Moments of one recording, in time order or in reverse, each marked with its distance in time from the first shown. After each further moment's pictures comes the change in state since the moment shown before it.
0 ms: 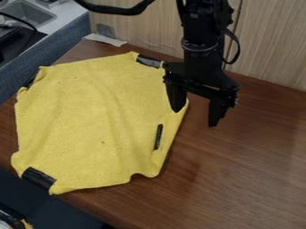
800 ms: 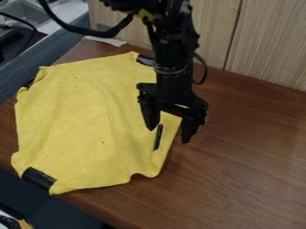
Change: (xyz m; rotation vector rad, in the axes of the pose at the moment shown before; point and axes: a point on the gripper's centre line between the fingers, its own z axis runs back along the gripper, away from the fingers) arm -0.028 0.032 -0.028 0.011 0.056 0.092
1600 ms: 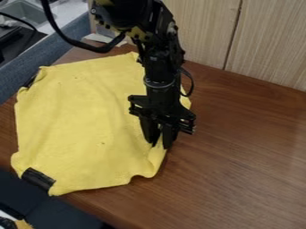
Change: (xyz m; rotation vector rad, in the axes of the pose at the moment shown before) arm -0.002 0.013 -0.025 -0.007 0.031 0.014
